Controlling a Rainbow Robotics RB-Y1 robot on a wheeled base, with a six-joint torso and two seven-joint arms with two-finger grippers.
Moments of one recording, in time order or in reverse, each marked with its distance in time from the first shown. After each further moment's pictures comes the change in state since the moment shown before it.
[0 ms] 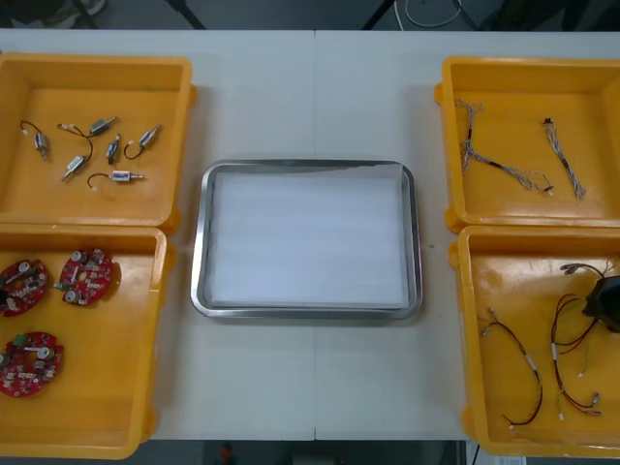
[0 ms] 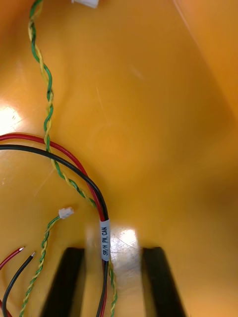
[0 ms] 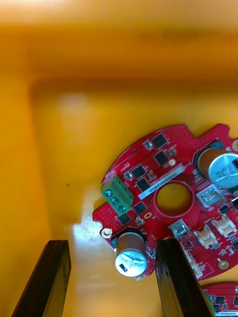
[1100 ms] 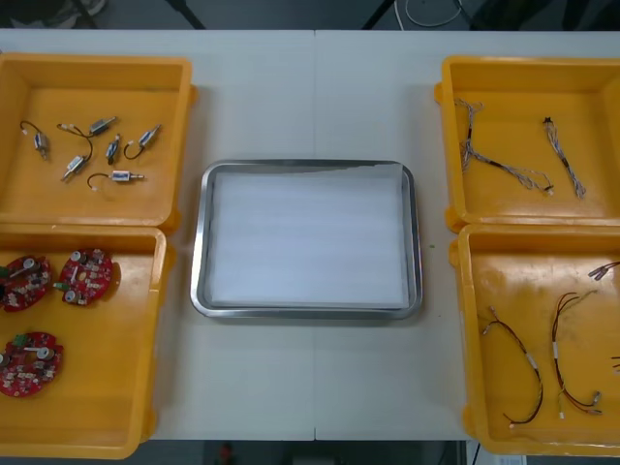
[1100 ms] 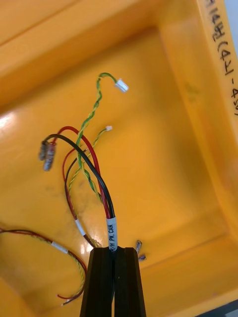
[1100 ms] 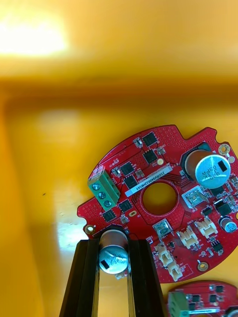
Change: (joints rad) right arm 0.002 -0.029 -0.188 -0.485 -0.057 0.500 0.017; left arm 0.002 0.005 0.001 -0.037 0.034 0.004 0.000
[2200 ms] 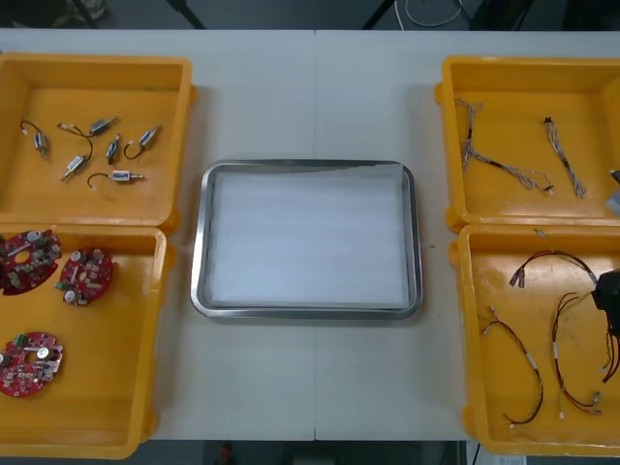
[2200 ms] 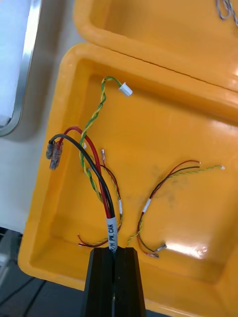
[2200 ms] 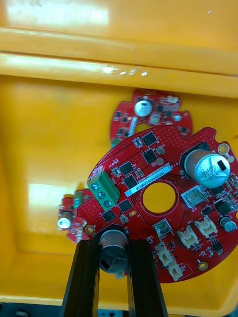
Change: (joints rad) right arm -0.032 -0.187 0.114 -0.371 -0.330 0.008 0.225; left arm -0.106 0.020 0.088 -0.575 -0.052 0.591 0.605
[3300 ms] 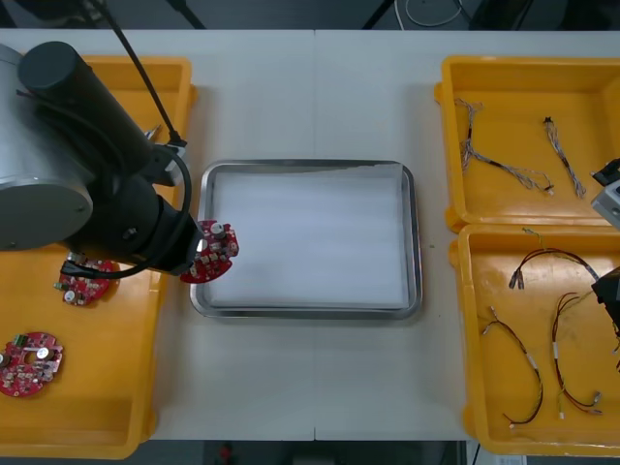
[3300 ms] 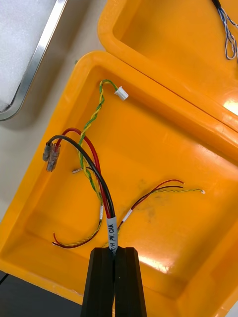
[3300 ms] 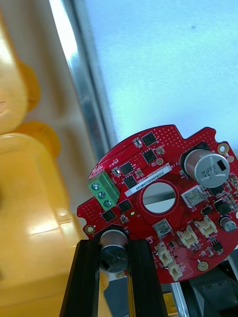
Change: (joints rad) right arm -0.021 -0.005 0.007 -0.006 0.021 0.000 0.166; left arm -0.553 -0.150 -0.710 -0.099 -0.077 0.021 0.359
